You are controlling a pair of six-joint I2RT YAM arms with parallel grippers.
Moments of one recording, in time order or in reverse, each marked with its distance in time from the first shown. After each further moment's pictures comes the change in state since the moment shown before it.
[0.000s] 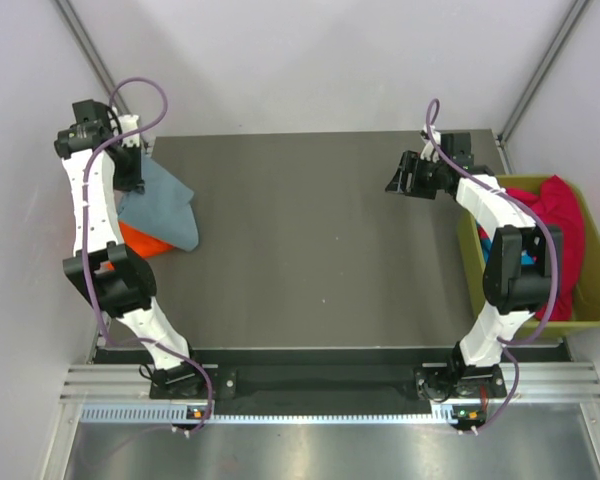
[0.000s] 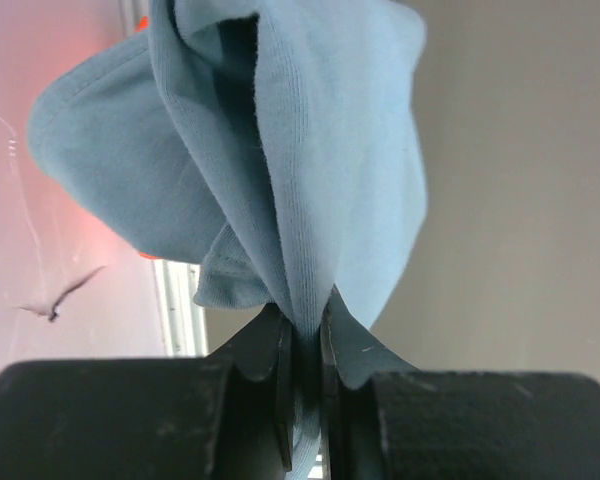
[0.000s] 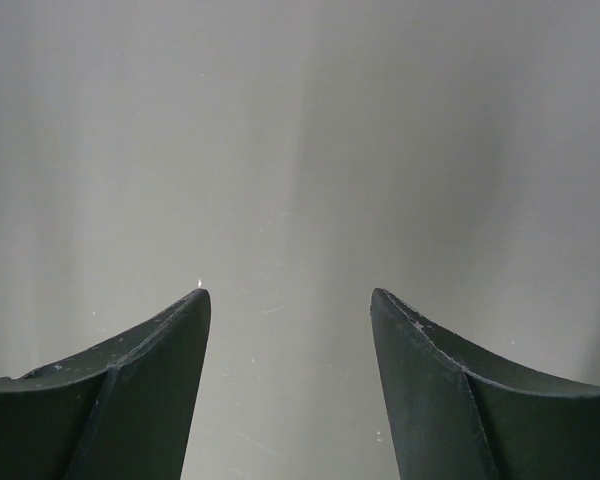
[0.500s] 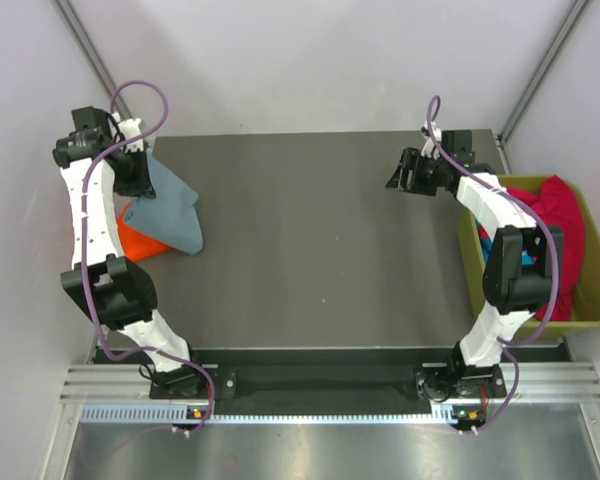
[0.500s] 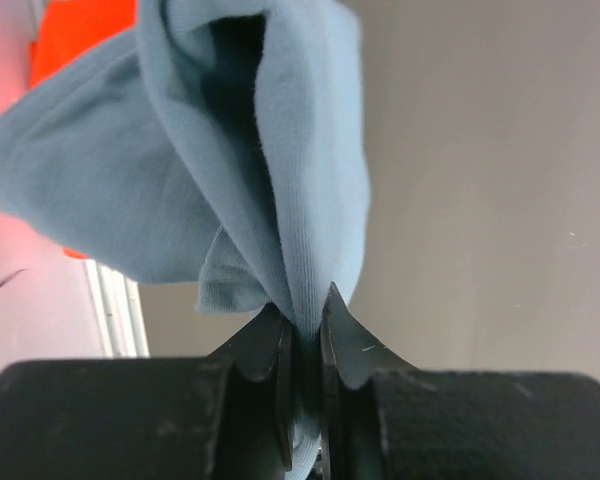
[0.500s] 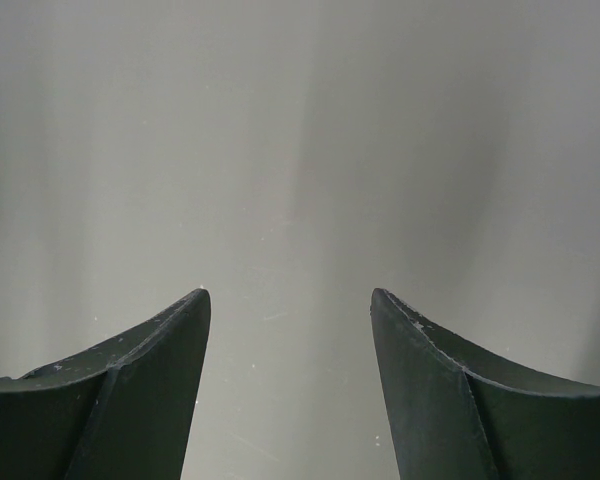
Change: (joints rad) left arm -0.003 -0.088 -0.099 0.000 0.128 -0.041; right arm 0.000 0.001 0.025 -0.005 0.005 -0.003
